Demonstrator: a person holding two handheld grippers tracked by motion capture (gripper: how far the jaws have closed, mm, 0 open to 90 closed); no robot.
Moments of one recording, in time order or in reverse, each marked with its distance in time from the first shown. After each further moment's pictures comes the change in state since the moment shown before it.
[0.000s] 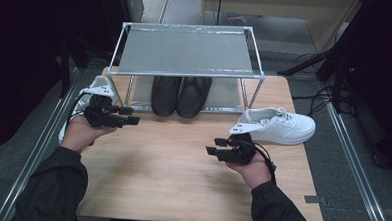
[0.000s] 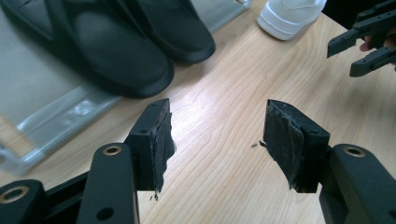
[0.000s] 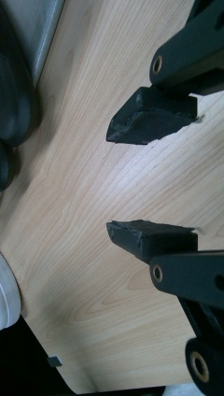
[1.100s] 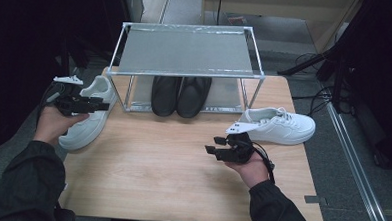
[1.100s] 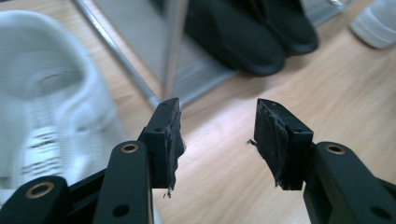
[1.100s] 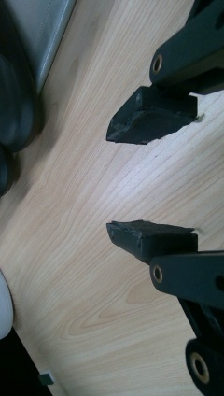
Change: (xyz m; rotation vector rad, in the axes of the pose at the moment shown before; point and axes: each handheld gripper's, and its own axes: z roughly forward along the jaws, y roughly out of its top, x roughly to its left) left arm 0.085 -0.023 -0.045 -0.008 0.188 -0.137; right arm 0.001 0.003 0.005 0.011 -0.039 -0.043
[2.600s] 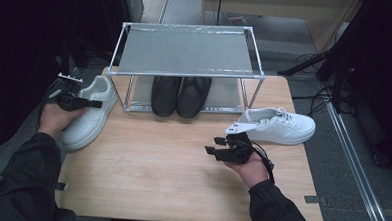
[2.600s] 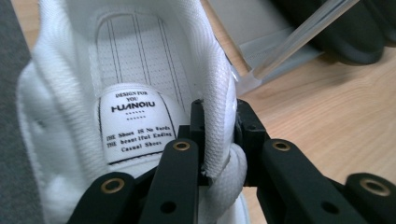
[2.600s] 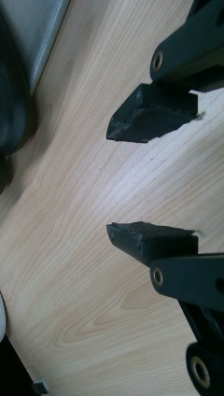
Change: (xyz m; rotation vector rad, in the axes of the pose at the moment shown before) left arm 0.064 -0.009 0.029 0.137 0.044 -0.166; right arm -0.001 -0.001 0.003 0.022 -0.013 0.003
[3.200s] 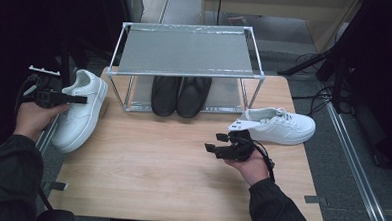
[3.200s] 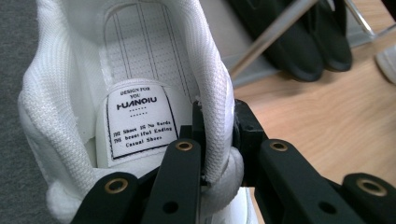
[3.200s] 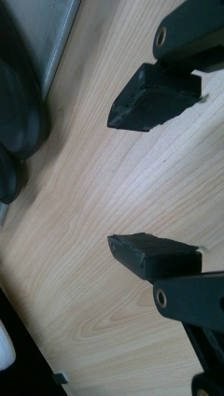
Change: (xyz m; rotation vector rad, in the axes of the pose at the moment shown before) left arm -0.014 -0.006 -0.066 -0.071 -0.031 -0.086; right arm -0.007 0.003 -0.001 -0.049 0.019 0.030
